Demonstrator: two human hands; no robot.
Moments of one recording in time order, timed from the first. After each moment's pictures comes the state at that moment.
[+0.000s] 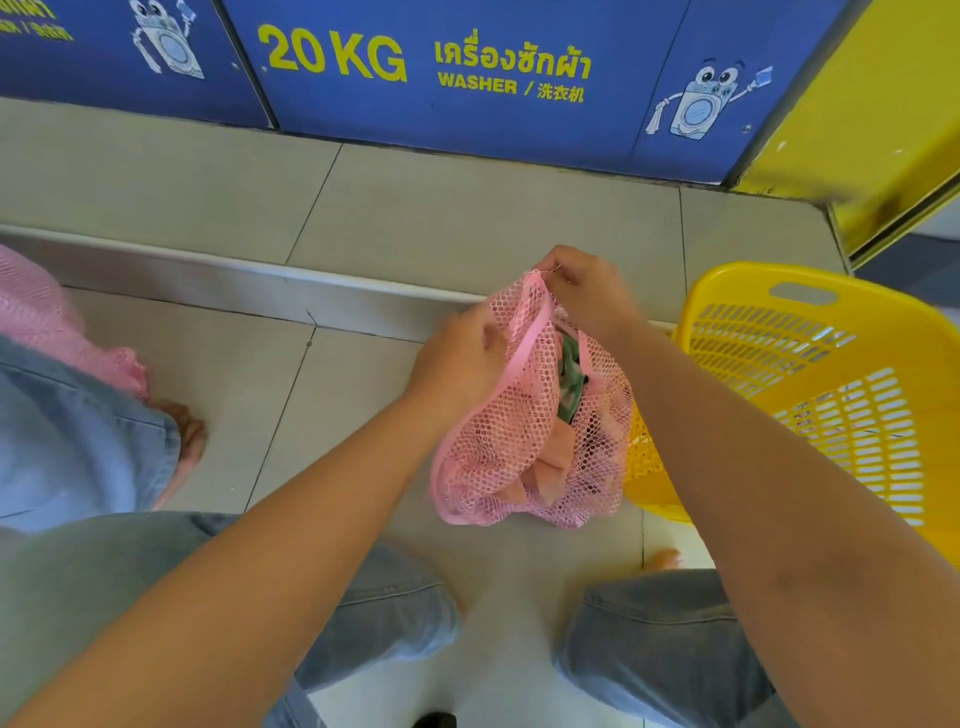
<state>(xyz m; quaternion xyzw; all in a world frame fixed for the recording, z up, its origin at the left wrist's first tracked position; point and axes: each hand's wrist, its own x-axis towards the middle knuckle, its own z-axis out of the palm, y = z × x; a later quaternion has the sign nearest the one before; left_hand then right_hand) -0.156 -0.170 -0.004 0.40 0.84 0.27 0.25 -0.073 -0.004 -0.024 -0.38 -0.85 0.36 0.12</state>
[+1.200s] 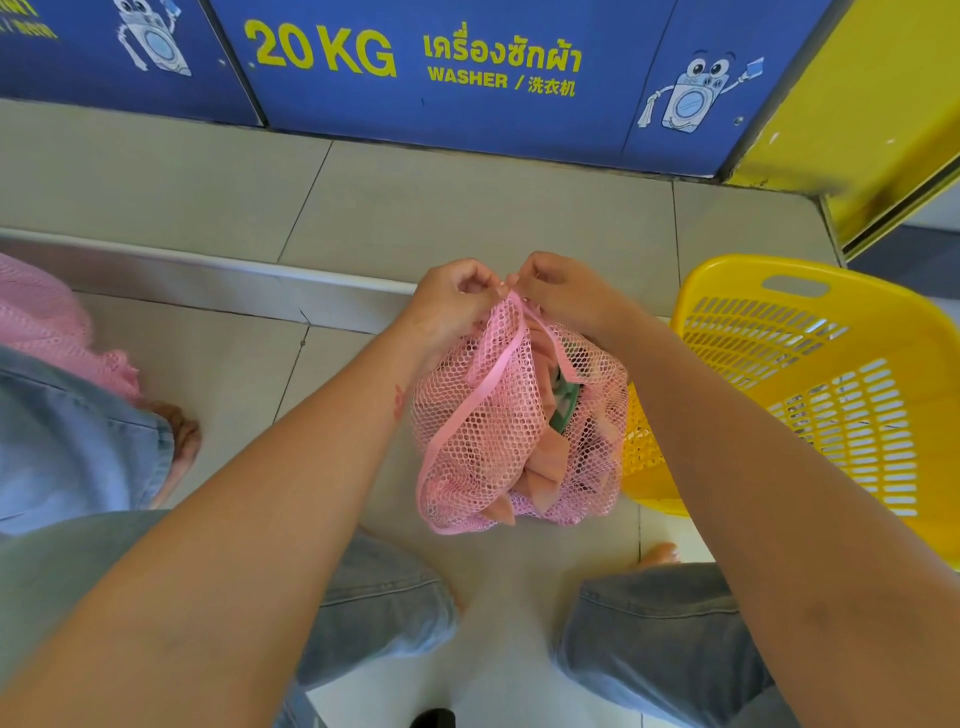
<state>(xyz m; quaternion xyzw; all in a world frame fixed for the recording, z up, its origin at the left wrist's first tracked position) -0.187 -0.139 0.000 0.27 0.72 0.49 0.42 -0.075 -0.019 -0.005 -0.34 -0.80 0.49 0.04</state>
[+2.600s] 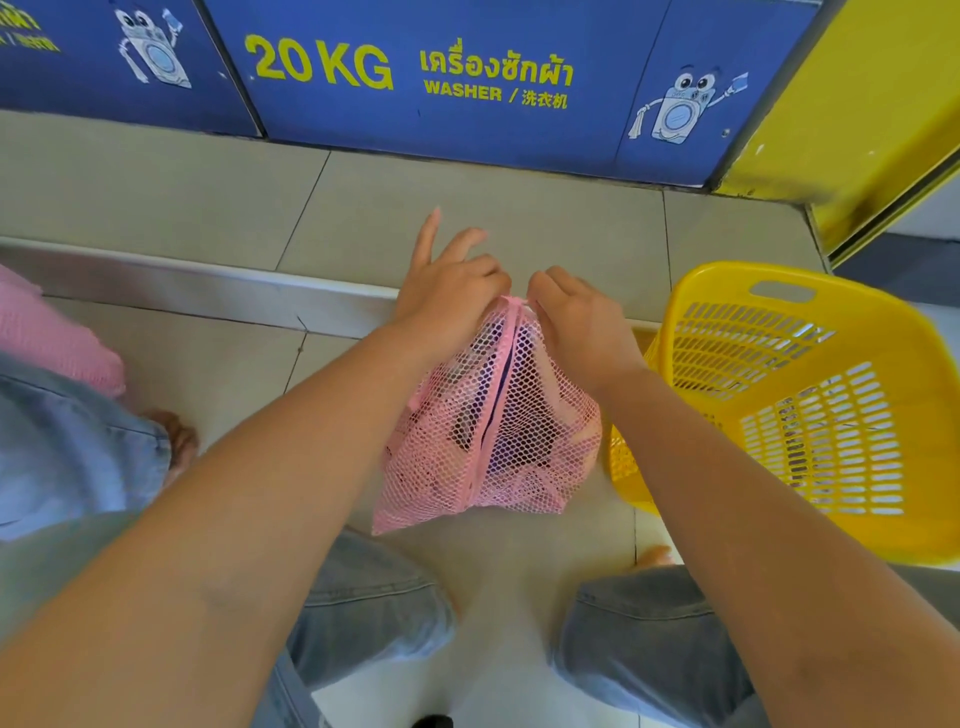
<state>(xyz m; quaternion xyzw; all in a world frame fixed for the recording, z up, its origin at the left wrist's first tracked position) -0.198 -0.135 0.006 0.66 0.75 0.06 -0.02 -0.043 -0.049 -0.010 -0.25 -0.96 0.06 0.13</state>
